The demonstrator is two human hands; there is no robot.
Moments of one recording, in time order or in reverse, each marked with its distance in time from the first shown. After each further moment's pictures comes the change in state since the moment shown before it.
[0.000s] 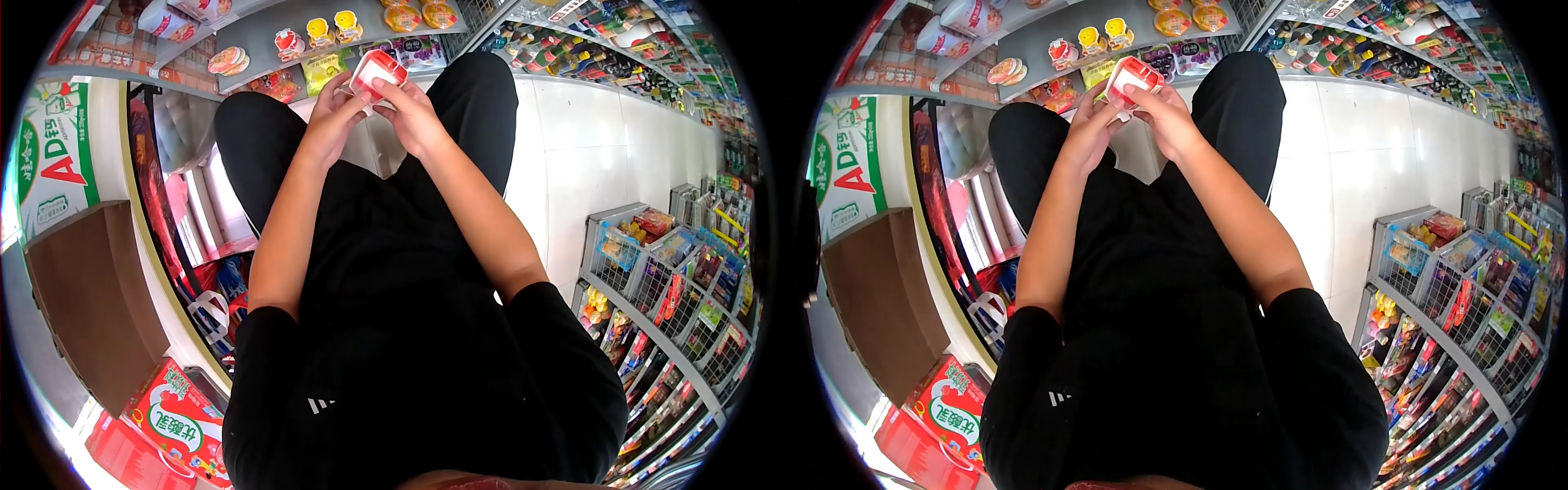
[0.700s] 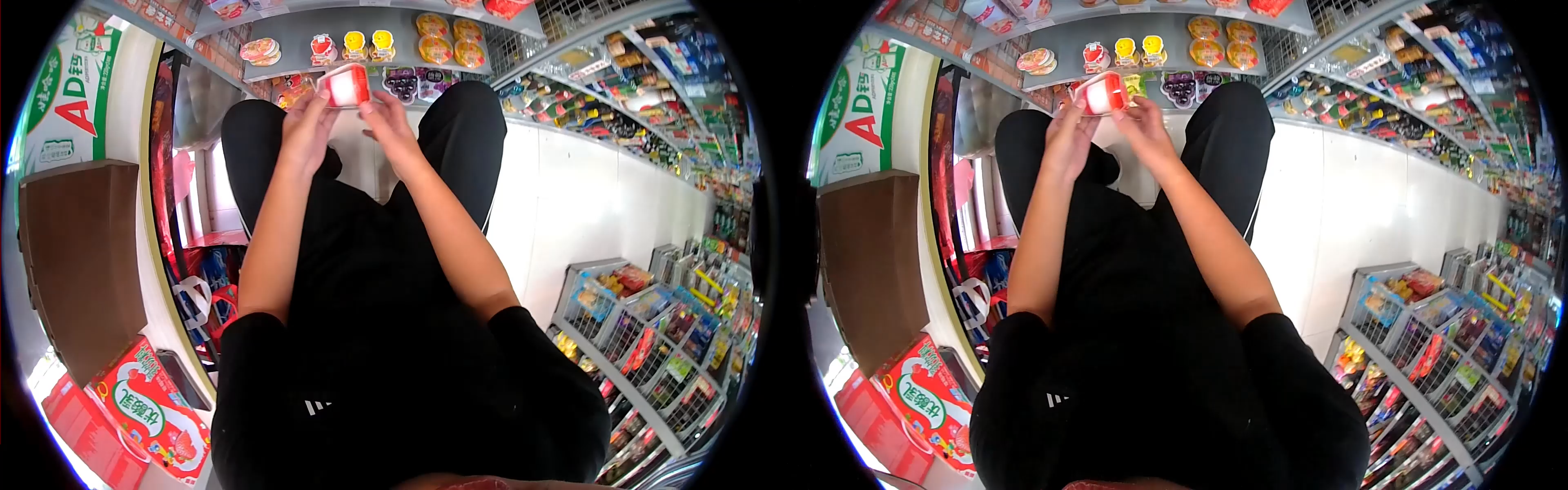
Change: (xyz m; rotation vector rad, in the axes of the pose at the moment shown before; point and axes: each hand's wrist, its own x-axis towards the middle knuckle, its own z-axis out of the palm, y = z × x) left_hand -0.006 0.023 -0.063 -0.386 0.245 0.258; right_hand 0.026 0.043 0.040 -0.388 -0.040 -0.096
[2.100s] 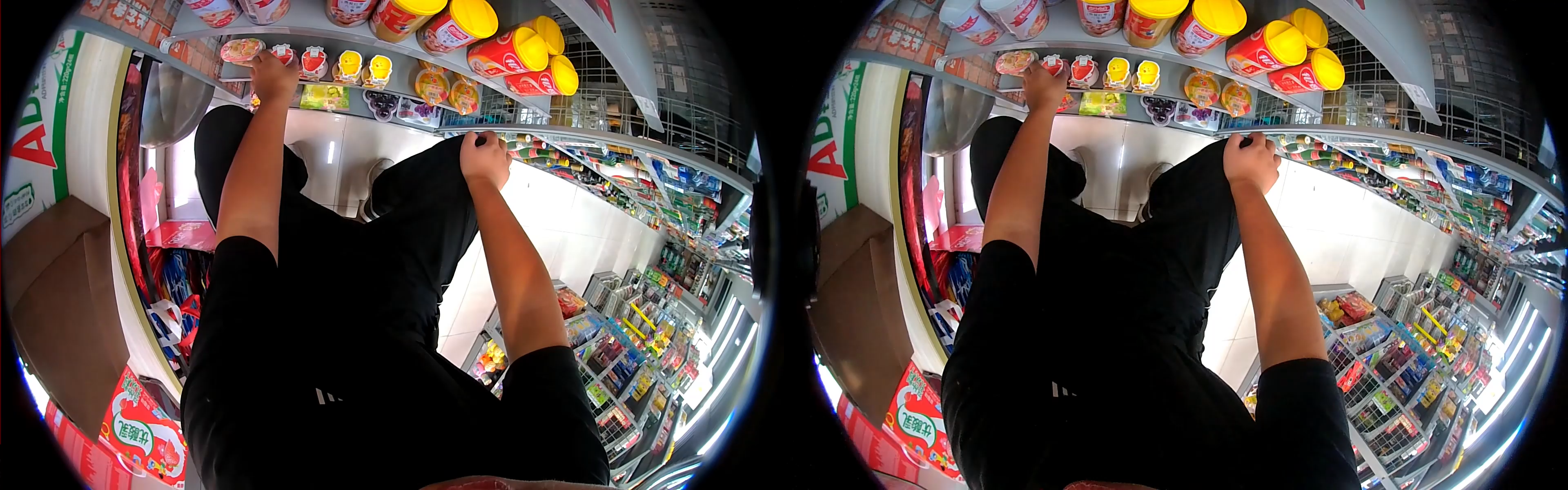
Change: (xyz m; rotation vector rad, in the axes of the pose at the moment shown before) left_hand 0.252 0.003 -0.078 1.607 0.751 0.266; right_hand 0.115 -0.095 -0.152 -1.691 0.608 0.355
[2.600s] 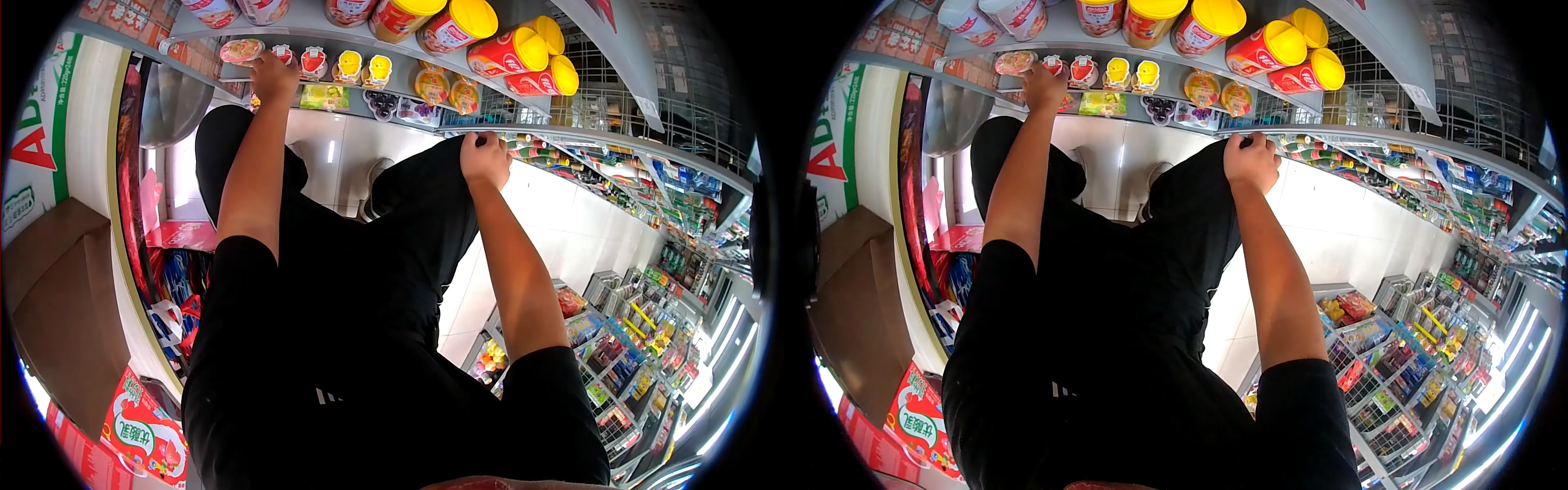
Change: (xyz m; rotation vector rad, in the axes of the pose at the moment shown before) left_hand 0.000 0.001 0.002 0.066 -0.059 -0.025; right_hand 0.000 0.001 0.001 0.002 0.001 -0.001
